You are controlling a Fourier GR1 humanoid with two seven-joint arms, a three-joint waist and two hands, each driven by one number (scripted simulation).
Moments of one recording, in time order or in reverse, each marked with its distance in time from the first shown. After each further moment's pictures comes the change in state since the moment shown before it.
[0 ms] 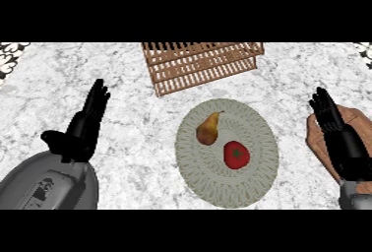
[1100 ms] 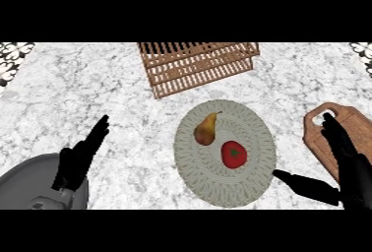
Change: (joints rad) left arm 0.157 0.086 -0.062 0.072 -0.058 -0.165 0.080; right arm 0.209 0.019 0.096 -0.369 0.307 -0.307 0.516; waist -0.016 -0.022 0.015
